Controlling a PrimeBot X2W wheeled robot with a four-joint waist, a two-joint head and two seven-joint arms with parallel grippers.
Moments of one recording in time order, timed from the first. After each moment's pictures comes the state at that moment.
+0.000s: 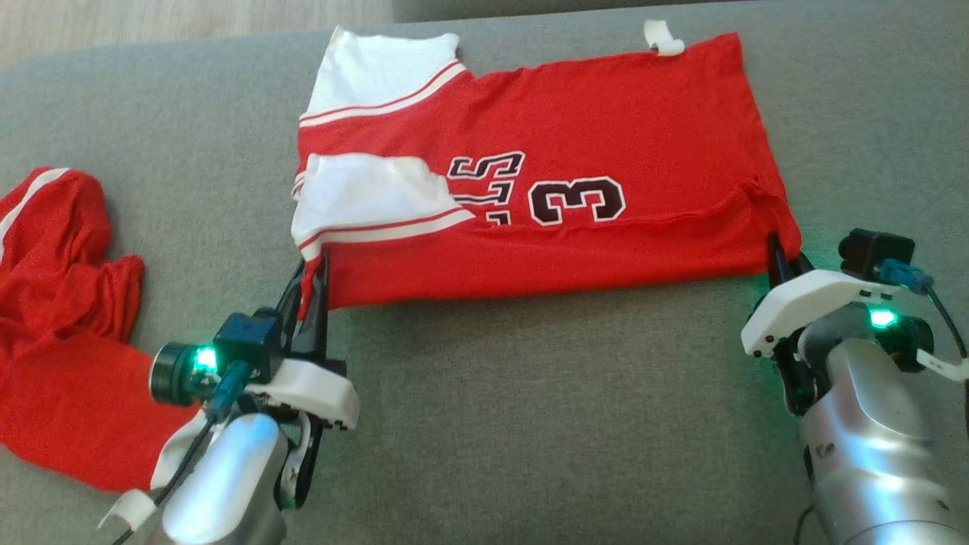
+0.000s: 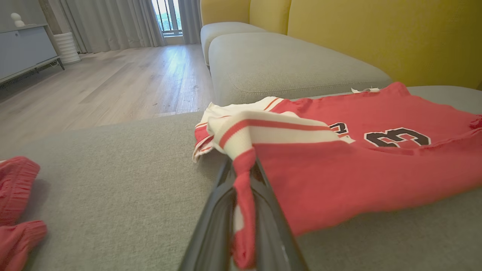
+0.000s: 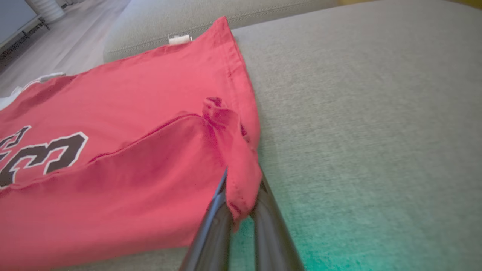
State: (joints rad) left arm -0.38 0.22 -0.51 0.45 -0.40 0.14 -0.21; right arm -0.56 -0.05 -0.17 0.93 0.08 0.12 -0.05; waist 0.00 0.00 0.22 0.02
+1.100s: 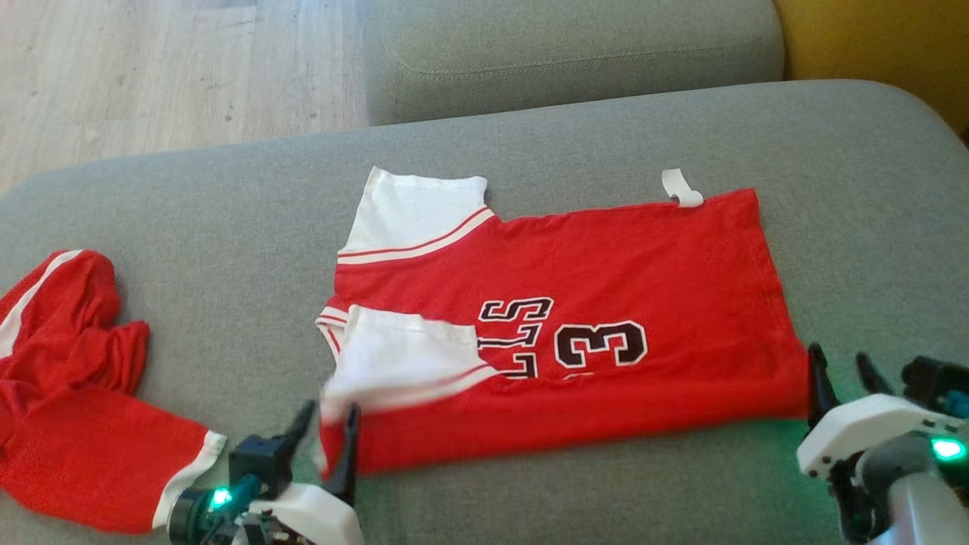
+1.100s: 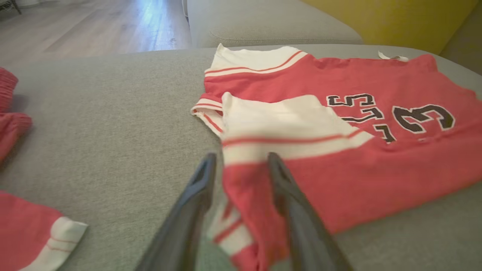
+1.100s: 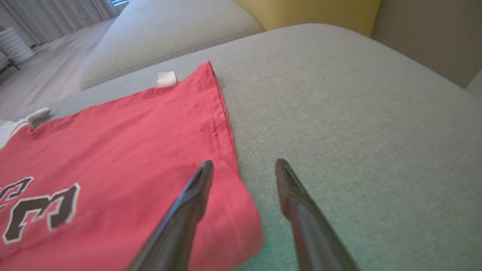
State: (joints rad) left arm -0.09 0.27 -0.56 0.36 -0.50 0.14 -0.06; right arm -0.13 -0.04 -0.24 0.49 0.14 0.12 0.09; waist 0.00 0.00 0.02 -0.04
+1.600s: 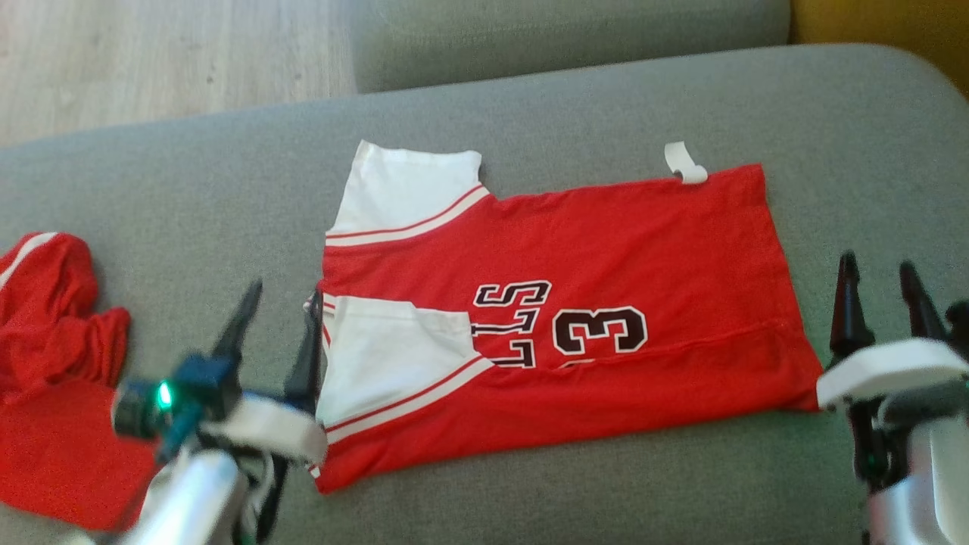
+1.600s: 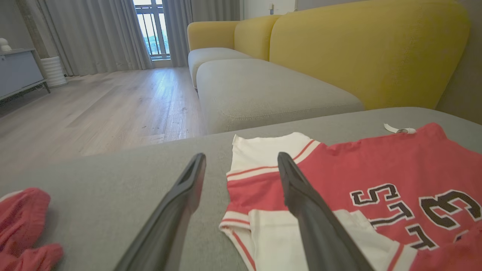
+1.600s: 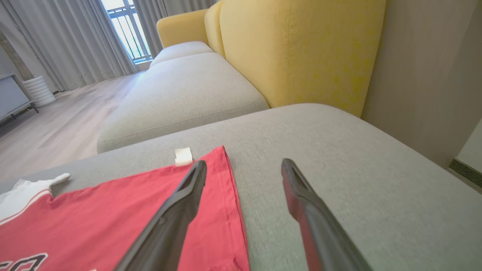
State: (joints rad) left arm -0.21 0.33 -0.50 0.28 -0.46 0.15 -0.18; right arm -0.17 -0.04 -0.25 0.32 0.14 0.12 -0.02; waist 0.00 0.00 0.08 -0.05
